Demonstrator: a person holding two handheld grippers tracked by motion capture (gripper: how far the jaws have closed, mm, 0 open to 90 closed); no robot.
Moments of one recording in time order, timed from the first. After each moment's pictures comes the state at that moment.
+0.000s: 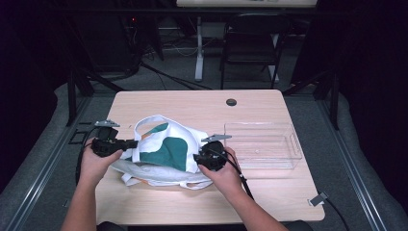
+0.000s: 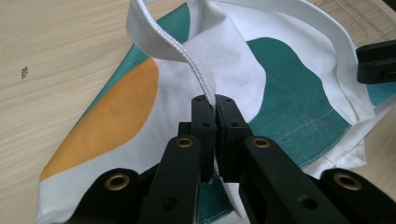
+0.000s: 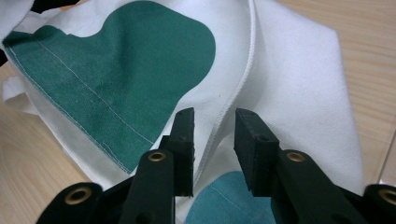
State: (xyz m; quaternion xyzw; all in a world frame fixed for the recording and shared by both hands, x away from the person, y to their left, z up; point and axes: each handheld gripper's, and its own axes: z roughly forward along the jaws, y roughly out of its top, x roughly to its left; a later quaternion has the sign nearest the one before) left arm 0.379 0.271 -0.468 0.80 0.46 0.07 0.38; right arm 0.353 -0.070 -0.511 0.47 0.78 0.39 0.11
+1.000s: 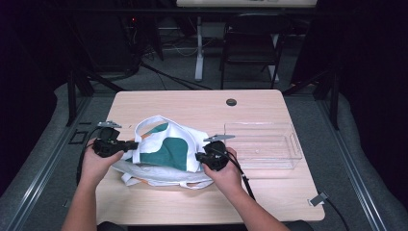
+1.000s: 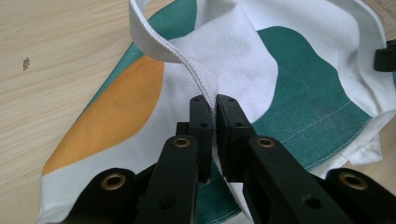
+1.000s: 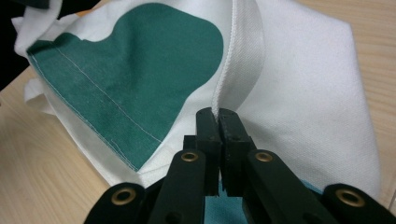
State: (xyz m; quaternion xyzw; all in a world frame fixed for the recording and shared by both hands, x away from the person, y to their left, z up) left arm 0.382 0.269 -0.474 0.81 0.47 0.07 0.36; right arm 0.354 -0.077 -0.512 0.47 0.78 0.41 0.08
